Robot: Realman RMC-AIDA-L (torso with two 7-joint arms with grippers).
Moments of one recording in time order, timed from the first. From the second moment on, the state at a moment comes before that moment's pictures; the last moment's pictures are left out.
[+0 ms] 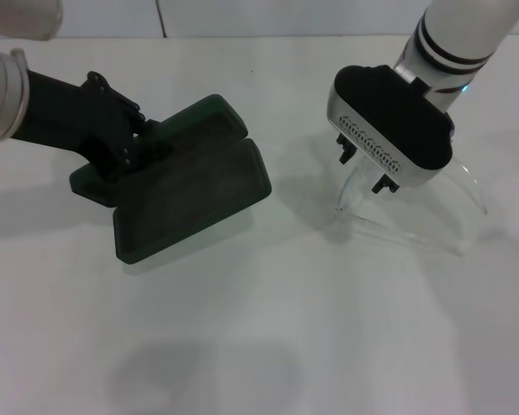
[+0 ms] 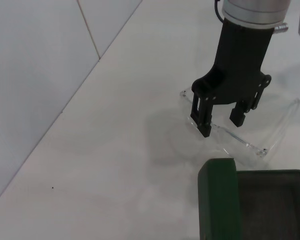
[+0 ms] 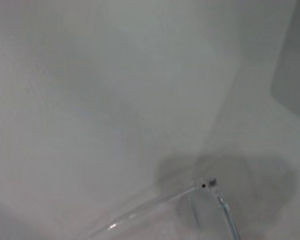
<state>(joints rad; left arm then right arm) -0.47 -2.09 1.14 1.63 2.37 1.64 -1.96 1.17 2.03 -1.63 -0.68 -2.51 -1.25 1.26</state>
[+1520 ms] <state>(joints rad) -0.46 -2.09 1.16 1.78 2.35 1.72 -2.02 0.93 2.02 -1.34 -1.24 -2.58 -1.57 1.53</state>
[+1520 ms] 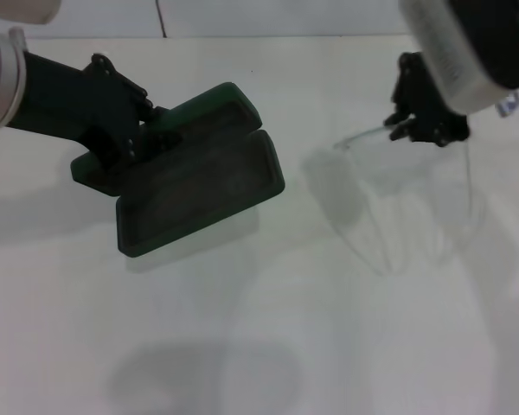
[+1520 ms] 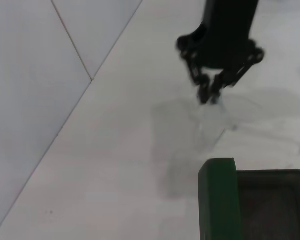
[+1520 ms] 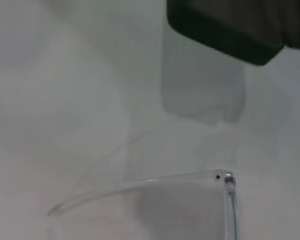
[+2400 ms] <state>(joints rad) -0.62 -2.09 1.48 1.64 2.47 1.61 -2.17 0.38 2.03 -0.58 -1.80 -1.91 -2.04 1.63</state>
